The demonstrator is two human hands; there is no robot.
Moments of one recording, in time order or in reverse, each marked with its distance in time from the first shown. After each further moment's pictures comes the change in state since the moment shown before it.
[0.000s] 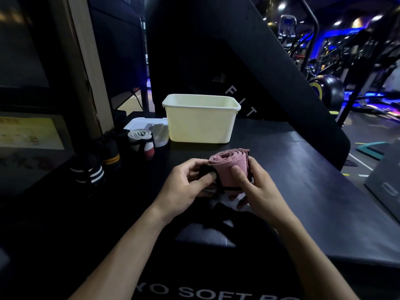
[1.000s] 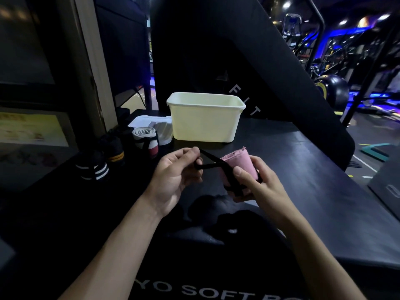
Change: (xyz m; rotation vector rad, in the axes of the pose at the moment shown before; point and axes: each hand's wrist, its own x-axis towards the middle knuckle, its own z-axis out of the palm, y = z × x) left_hand 0.000 0.028 -0.015 -0.341 0.064 -0.065; right_hand -0.003 -0.006 0.000 0.273 -0.035 0.129
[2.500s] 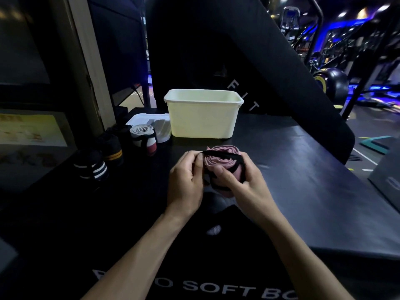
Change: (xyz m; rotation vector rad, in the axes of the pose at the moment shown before) left_hand 0.008 -0.053 0.008 0.811 0.296 0.545; right_hand -0.004 -0.004 0.036 -0.046 0.063 -0.213
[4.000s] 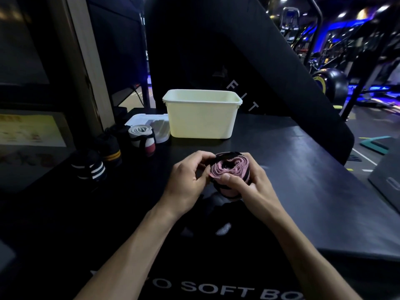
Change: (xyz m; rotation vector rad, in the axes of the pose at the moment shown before) left_hand 0.009 0.002 -0.010 0.004 -0.240 0.094; right_hand 0.001 0.004 -0.019 0.001 -0.065 0.021
